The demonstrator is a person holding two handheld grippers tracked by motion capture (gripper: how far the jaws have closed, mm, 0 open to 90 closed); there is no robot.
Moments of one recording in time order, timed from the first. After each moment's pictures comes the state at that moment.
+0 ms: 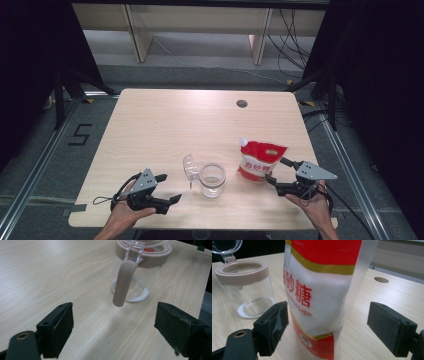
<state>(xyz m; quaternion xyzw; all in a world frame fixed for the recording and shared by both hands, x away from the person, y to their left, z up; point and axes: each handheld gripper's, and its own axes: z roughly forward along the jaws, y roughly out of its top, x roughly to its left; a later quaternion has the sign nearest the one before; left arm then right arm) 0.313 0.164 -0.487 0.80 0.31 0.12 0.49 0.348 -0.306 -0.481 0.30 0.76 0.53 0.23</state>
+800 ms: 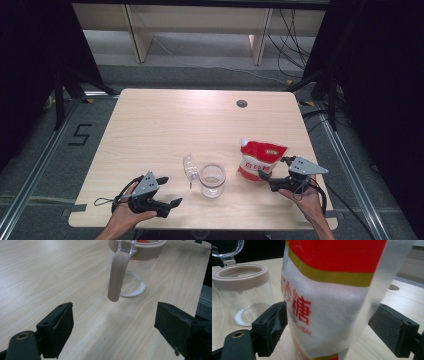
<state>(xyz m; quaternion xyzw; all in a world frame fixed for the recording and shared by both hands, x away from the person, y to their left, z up) 0.310 0.162 -0.491 0.81 0.30 0.12 0.49 0.368 -0.292 -0.489 0.28 0.76 0.55 0.22</state>
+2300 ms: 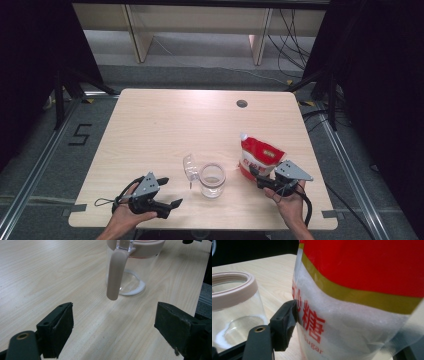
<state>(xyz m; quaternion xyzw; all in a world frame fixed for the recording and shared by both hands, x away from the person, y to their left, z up) 0.309 0.161 -0.493 0.81 0.30 0.13 0.48 0.350 -0.248 -0.489 0.36 0.72 0.52 0.28</state>
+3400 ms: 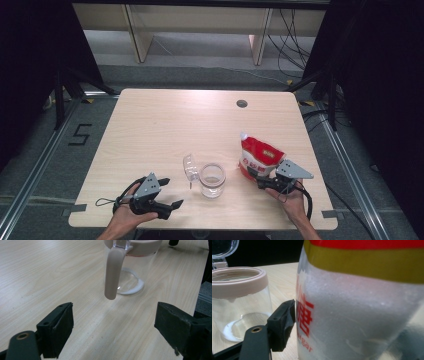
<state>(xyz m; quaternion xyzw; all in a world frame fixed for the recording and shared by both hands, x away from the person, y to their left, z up) 0.309 0.159 -0.494 0.82 0.29 0.13 0.48 0.371 -0.261 -0.508 0.27 0.73 0.57 0.25</state>
